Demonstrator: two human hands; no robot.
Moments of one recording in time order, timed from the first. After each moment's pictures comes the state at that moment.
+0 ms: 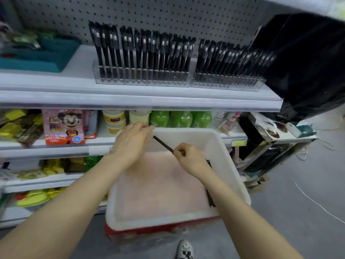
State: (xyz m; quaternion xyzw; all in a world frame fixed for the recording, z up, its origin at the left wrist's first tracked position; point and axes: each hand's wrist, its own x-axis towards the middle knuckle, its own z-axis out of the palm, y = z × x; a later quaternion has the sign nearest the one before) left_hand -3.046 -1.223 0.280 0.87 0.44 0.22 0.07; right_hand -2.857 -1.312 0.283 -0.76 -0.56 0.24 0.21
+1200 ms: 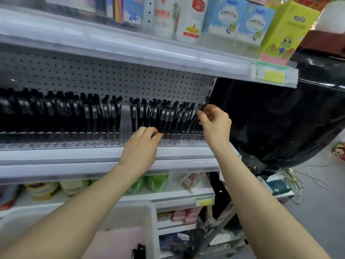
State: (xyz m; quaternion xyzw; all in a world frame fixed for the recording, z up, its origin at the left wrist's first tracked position) left_hand -2.783 -1.142 0.383 0.86 0.41 0.31 -0.08; right_hand -2.588 -1.186 0.466 -0.67 -0.48 0.02 0.56
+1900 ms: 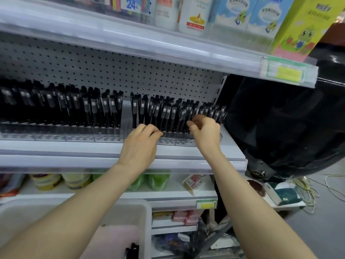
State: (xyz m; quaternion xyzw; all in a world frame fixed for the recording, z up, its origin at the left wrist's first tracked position) left_hand -2.778 -1.139 0.375 0.84 0.42 0.34 -0.09; right_hand -2.587 -1.163 0.433 -0.72 -0.55 0.03 0.43
